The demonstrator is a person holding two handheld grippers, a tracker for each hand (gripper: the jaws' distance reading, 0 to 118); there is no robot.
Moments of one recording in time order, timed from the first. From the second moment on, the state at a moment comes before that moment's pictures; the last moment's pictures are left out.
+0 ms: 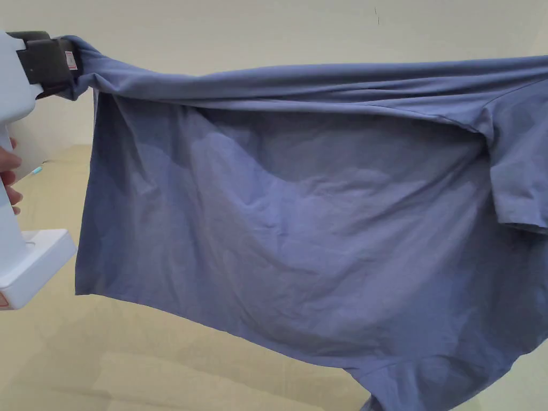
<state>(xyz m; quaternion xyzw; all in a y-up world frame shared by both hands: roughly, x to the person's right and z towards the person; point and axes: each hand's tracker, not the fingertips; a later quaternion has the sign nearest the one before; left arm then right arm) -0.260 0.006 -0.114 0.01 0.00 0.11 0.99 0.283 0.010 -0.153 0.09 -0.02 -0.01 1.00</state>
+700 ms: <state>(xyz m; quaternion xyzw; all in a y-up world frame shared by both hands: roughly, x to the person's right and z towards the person) -0.310 0.013 -0.277 -0.04 0.05 0.13 0.99 0.220 0.041 -0.297 0.09 -0.04 0.08 0.99</state>
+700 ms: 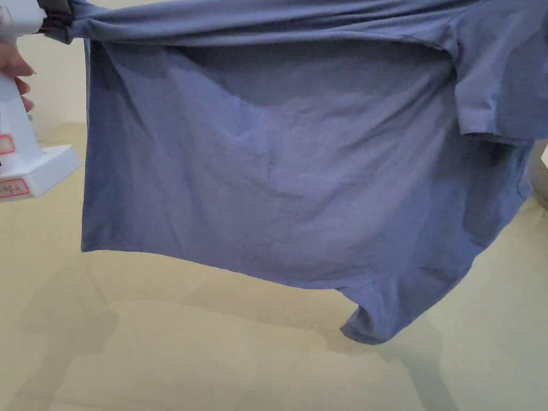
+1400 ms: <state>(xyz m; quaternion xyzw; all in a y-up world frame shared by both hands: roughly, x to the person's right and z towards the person) -0.340 -0.144 -0.367 -0.16 0.07 0.13 0.98 0.204 -0.123 -0.374 -0.06 -0.02 0.09 0.99</state>
